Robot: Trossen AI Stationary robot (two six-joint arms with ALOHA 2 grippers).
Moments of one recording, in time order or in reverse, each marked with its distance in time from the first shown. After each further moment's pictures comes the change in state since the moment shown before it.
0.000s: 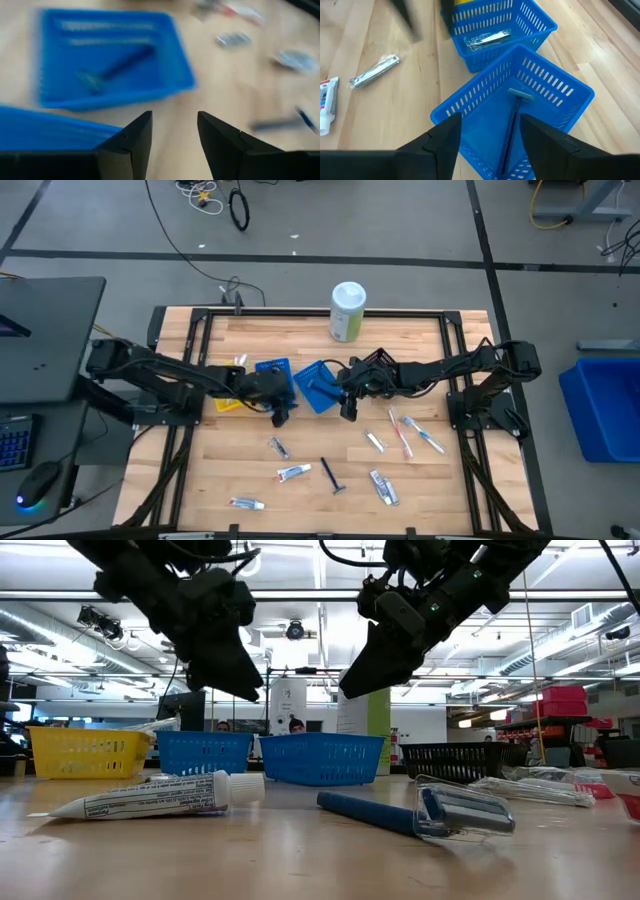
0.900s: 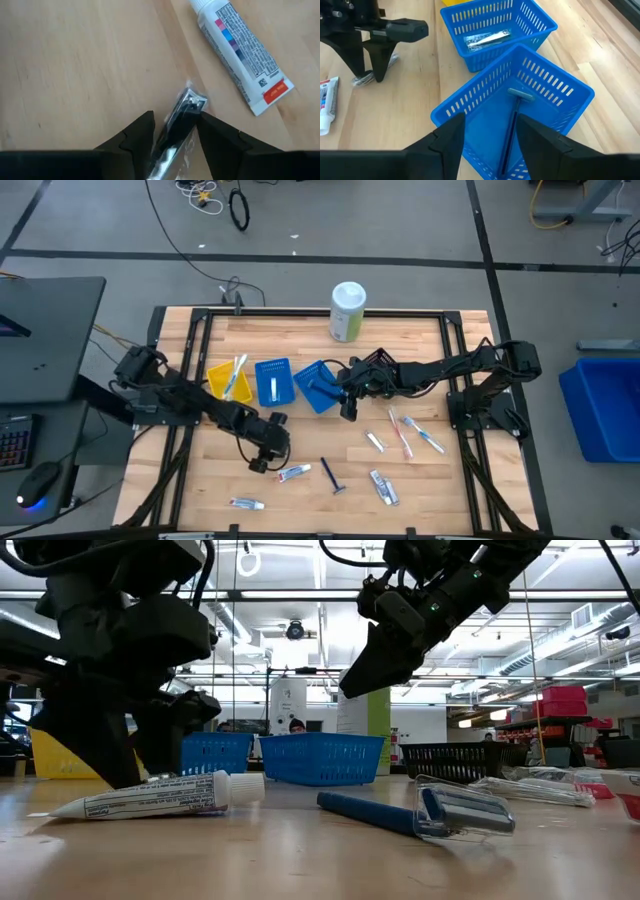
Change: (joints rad) left arm -0.304 0.307 0.003 0.026 0.093 0.394; right arm 0.000 0.000 0.000 0.000 0.000 0.000
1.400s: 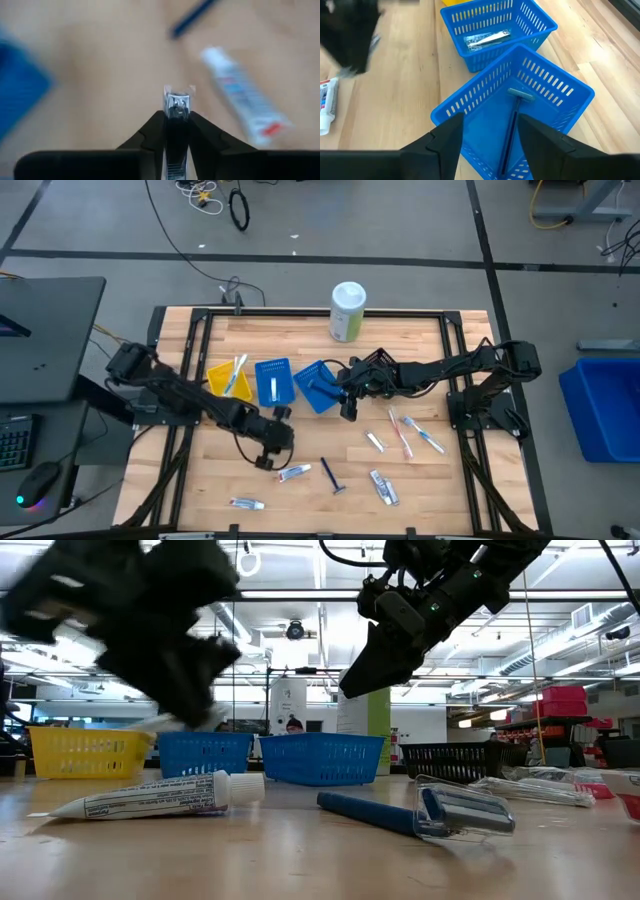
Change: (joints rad) left arm 0.007 -0.097 0.147 -0.192 -0.148 0.030; right arm 0.000 0.000 0.000 0.000 0.000 0.000
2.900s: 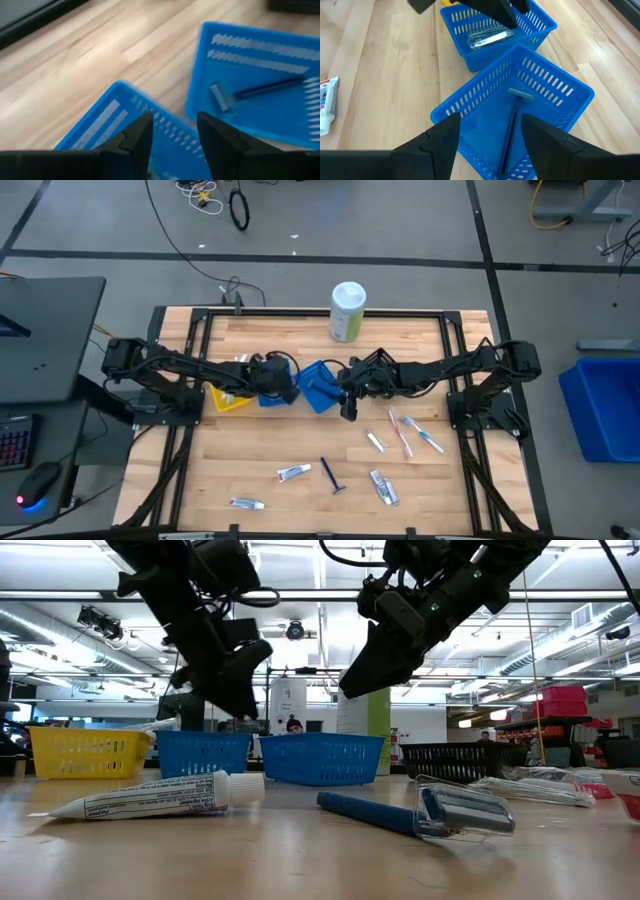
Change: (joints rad) left arm 0.366 -0.076 -0.015 -0.106 -0.434 -0.627; right arm 0.000 0.000 0.000 0.000 0.000 0.000
